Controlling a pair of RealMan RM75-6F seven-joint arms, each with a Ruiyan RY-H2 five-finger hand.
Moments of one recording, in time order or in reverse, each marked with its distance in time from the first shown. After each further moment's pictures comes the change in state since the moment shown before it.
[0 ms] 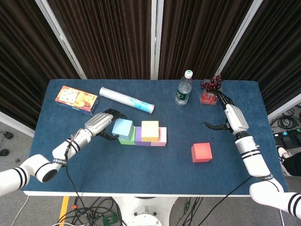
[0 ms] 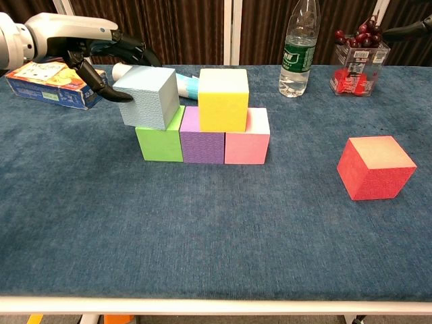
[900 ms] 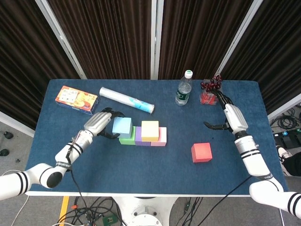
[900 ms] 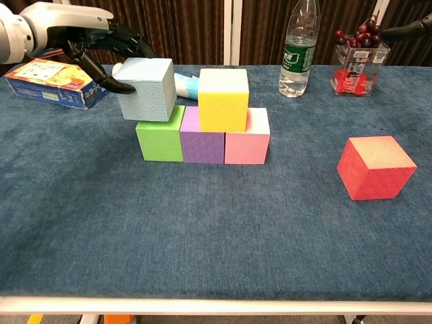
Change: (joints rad) left arm -0.002 0.019 -0.036 -0.191 -0.388 0.063 0.343; right arm 0.002 0.001 0.002 0.002 -0.004 -0.003 0.007
